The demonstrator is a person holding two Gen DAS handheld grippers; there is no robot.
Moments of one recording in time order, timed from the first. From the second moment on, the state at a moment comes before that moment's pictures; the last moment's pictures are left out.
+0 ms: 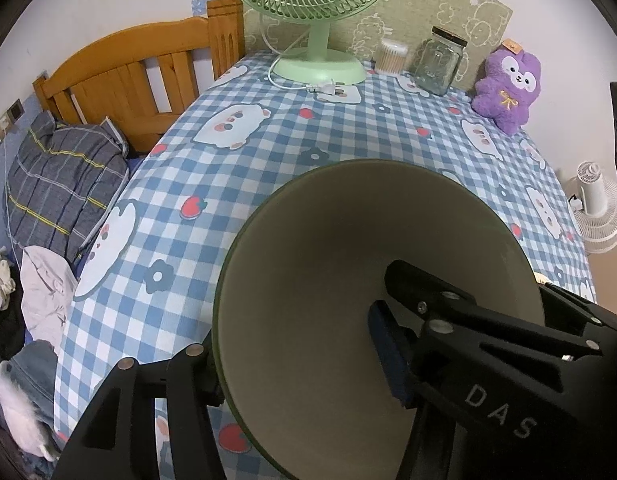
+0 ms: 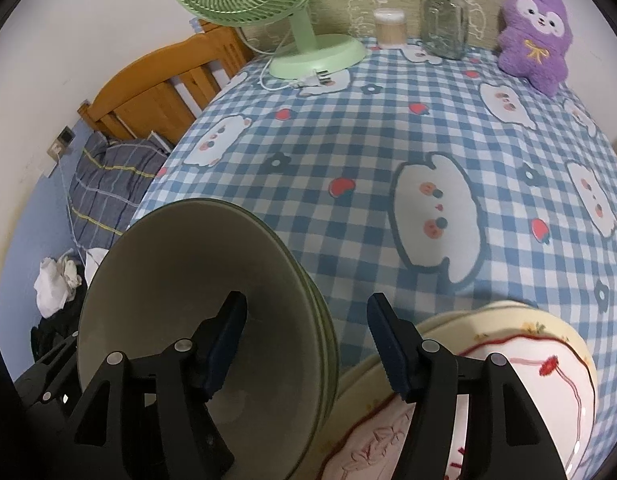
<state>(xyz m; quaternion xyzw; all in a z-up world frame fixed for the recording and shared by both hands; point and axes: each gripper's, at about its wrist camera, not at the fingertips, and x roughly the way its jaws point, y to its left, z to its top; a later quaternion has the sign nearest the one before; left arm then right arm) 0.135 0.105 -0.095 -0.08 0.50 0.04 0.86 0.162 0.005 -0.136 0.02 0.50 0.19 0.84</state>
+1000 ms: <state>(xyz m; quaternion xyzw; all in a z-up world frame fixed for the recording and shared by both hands) 0.137 0.103 -0.074 -0.08 0.49 0.04 0.87 0.161 0.013 -0.110 0.03 0.49 0.19 0.85</state>
